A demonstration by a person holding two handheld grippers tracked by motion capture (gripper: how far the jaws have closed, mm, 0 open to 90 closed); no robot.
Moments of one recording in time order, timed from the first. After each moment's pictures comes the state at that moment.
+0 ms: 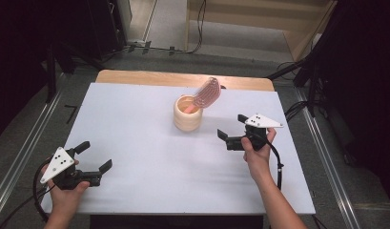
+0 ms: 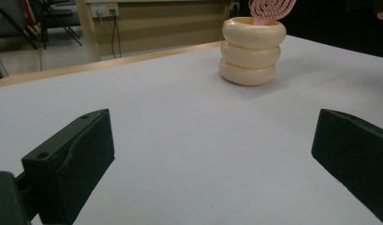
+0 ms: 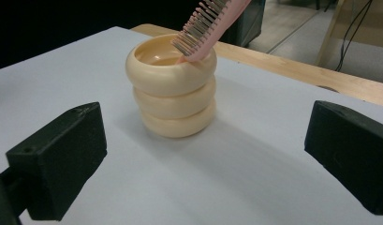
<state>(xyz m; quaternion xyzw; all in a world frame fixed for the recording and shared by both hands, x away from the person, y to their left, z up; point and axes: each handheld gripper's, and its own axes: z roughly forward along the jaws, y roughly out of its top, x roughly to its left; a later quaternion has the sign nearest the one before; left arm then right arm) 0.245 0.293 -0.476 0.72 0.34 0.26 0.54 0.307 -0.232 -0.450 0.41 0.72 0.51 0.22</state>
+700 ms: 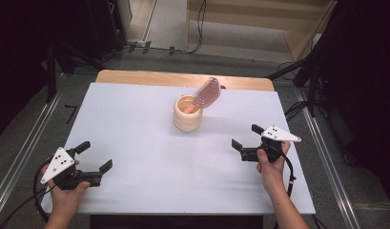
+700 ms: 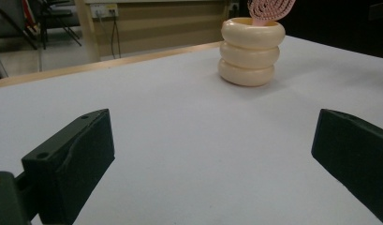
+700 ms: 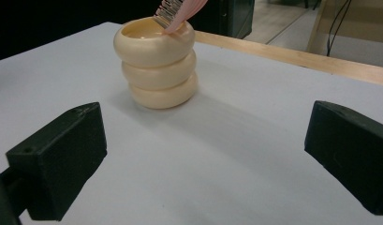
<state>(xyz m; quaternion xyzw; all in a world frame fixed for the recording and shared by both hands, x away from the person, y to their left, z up) 0.244 0.292 -0.475 0.72 0.34 0.26 0.54 0.275 -0.271 -0.465 0.43 0.71 0.51 0.22</state>
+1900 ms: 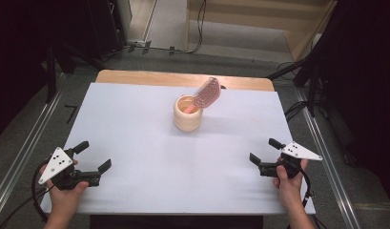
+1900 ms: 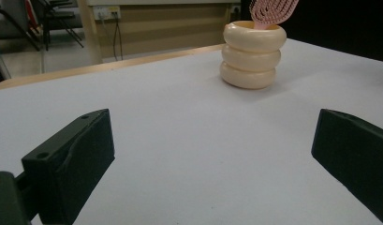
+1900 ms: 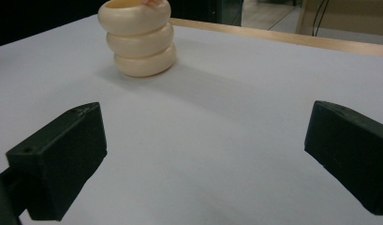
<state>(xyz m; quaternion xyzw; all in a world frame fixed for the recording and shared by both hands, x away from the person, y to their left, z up) 0.244 0.294 -0.473 0.72 0.35 0.26 0.55 0.235 -0.321 -0.490 0.44 0.70 0.51 0.23</state>
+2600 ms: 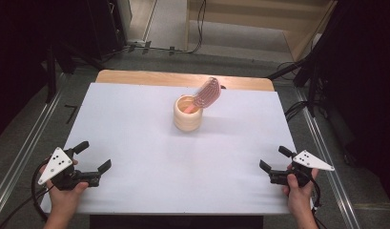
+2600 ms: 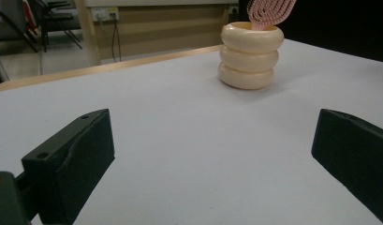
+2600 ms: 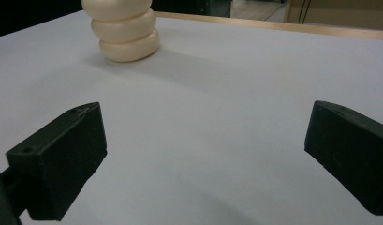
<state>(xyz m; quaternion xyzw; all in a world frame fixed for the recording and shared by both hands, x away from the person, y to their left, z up) 0.243 0.294 -0.473 0.72 0.34 0.26 0.55 0.214 -0.349 -0.505 0.46 0.69 0.51 0.24</state>
